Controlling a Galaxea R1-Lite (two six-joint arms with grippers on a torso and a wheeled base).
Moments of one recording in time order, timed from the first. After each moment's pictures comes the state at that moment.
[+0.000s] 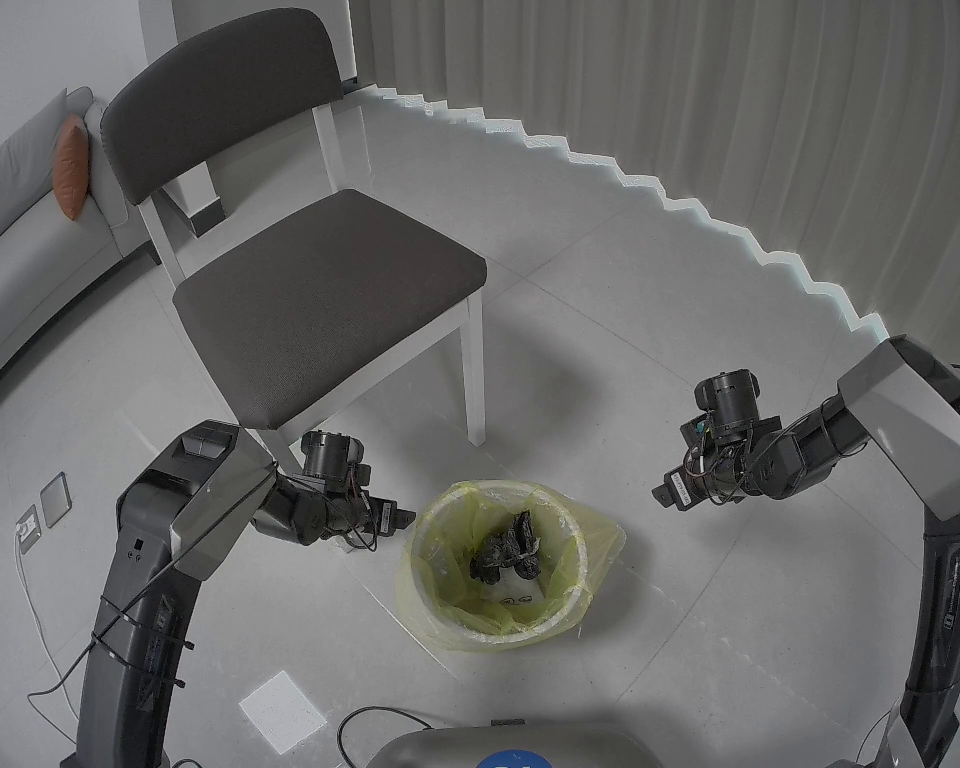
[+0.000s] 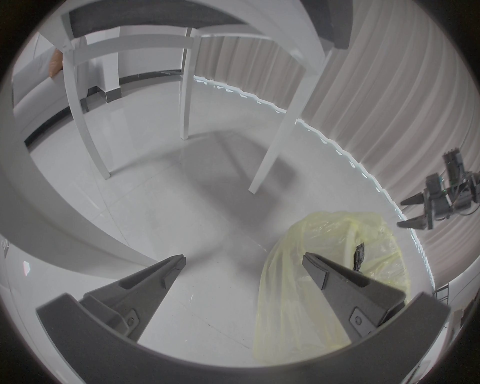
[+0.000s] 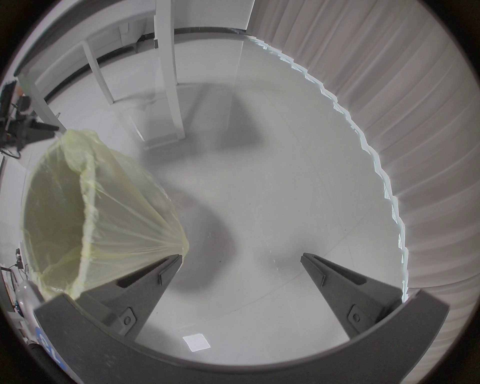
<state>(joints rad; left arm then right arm) -0.23 2.70 -1.63 -0.33 -0.11 0.01 0.25 2.29 -1.25 -0.28 -0.22 -0.23</state>
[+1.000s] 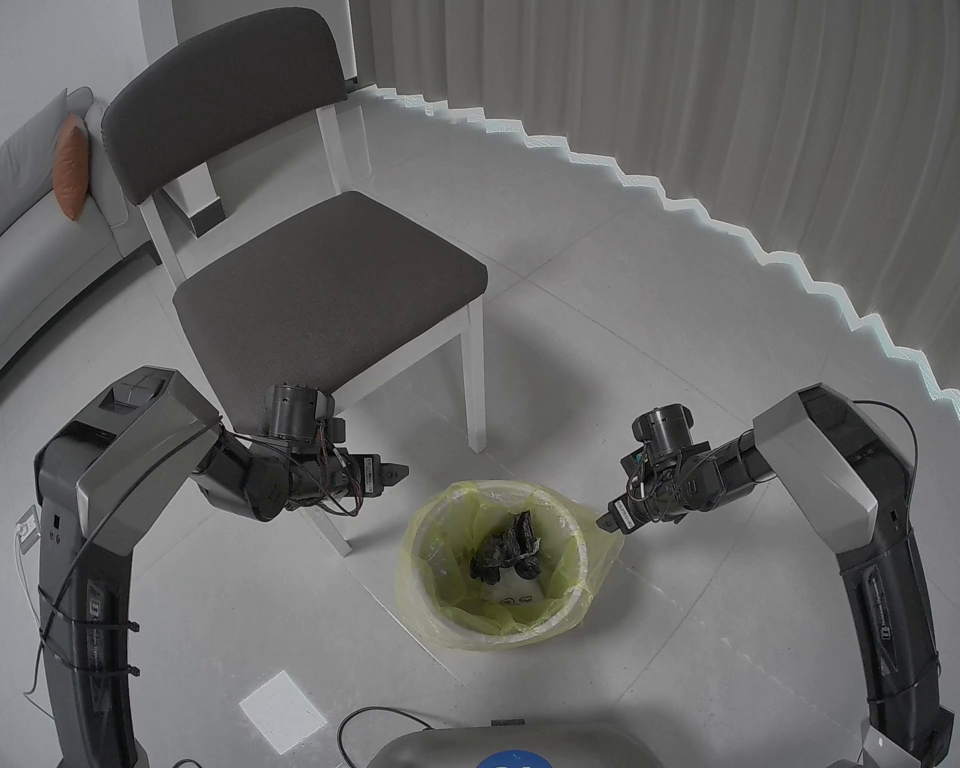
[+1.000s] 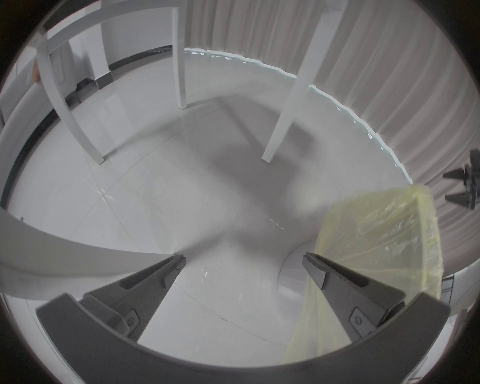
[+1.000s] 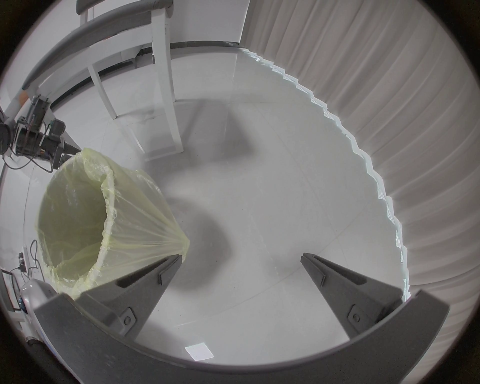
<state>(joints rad) -0.23 2.40 -1.35 -0.42 -0.16 -0.14 0.29 2.64 -1.67 -0.10 -0.08 -0.23</state>
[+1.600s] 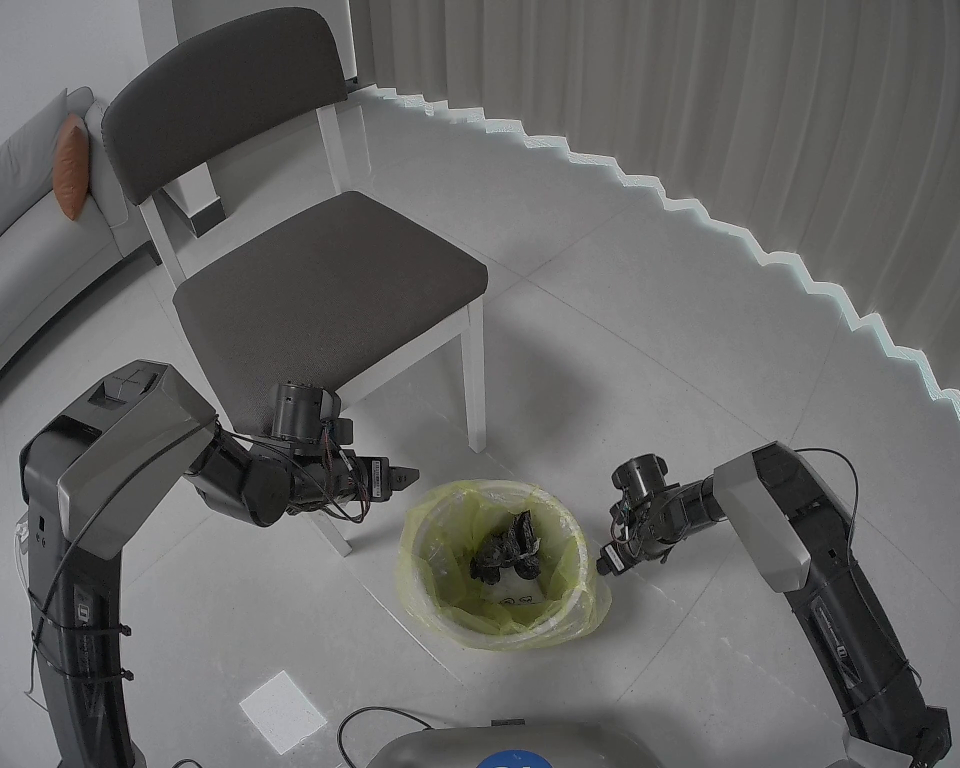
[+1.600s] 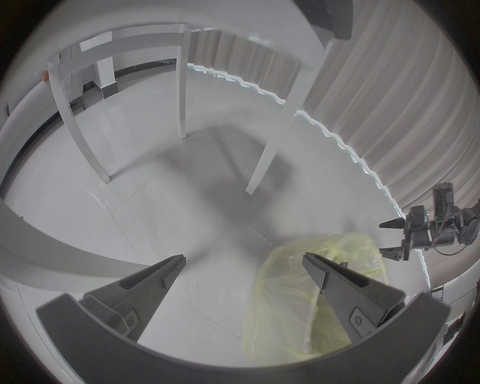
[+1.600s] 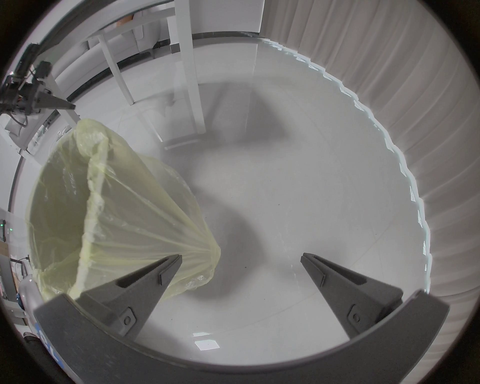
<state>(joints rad) -0.27 2.34 -1.28 -0.43 -0.17 -0.14 0.28 2.93 -2.00 0.12 -0.10 -0.20</state>
